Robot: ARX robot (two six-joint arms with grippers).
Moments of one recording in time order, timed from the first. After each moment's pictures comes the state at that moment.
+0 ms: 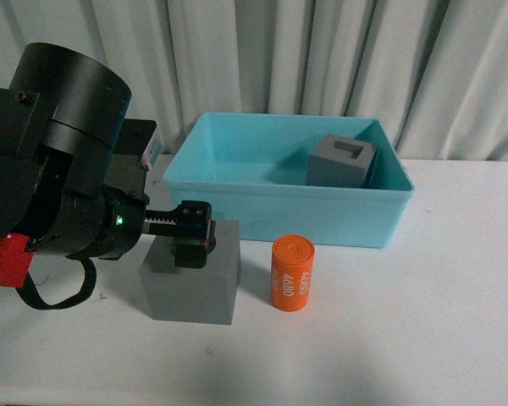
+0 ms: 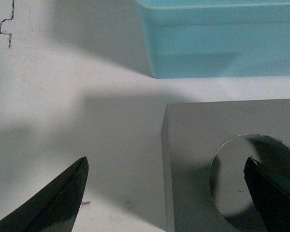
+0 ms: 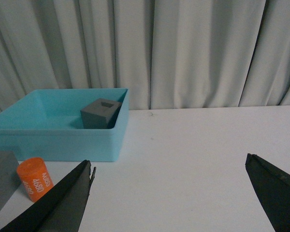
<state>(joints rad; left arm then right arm) -0.32 1.93 0.93 0.23 -0.19 -0.14 0.00 0.00 0.01 0.00 0.00 0.00</state>
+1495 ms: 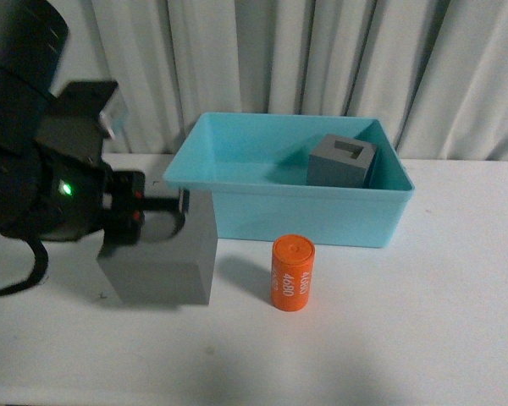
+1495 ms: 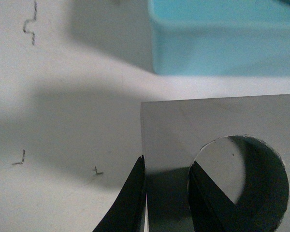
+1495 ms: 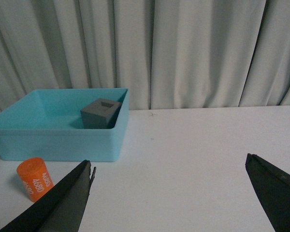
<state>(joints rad) -0.29 1.72 0.86 0.12 -0.14 -0.18 0.00 0.00 0.01 0.00 0.00 0.00</state>
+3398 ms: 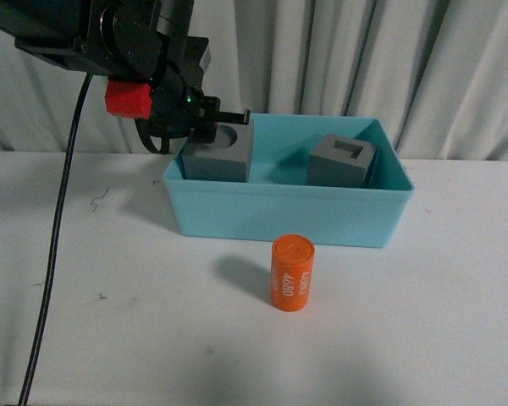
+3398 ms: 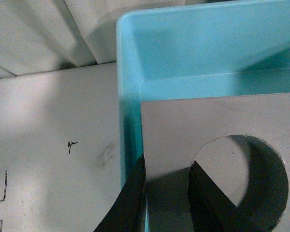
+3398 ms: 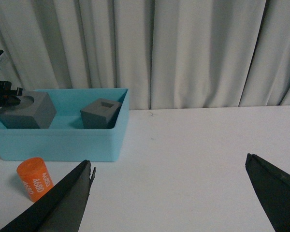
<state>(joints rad) -0.25 2.39 1.86 -0.11 -0.13 -0.03 0.00 0.00 0.01 0.00 0.00 0.00</state>
